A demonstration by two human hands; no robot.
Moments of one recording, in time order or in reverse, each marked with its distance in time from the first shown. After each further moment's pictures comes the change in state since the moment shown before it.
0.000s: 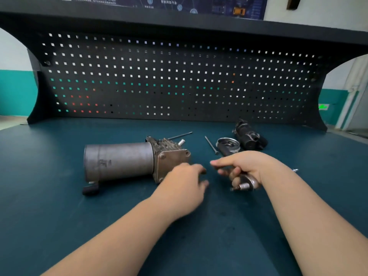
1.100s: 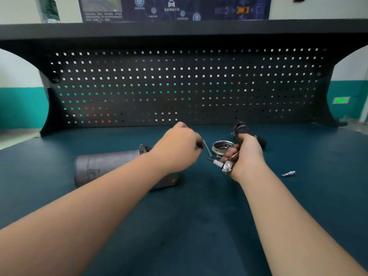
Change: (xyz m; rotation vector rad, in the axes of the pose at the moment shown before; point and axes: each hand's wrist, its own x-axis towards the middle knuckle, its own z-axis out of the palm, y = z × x) left_hand 0.074 0.021 -0.040 0.277 0.084 0.159; right_hand 0.007 -0.012 -0.008 0.937 0.224 -0.324
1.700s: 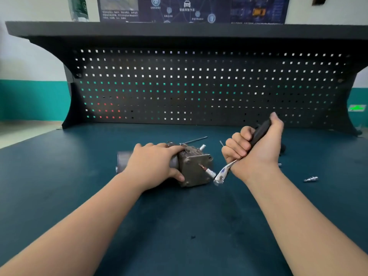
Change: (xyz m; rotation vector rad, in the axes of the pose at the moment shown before) left_hand -0.077 -0.074 -0.007 0.244 -0.117 -0.250; right_hand -0.051 0.020 0.027 0.116 -0.460 -0.078
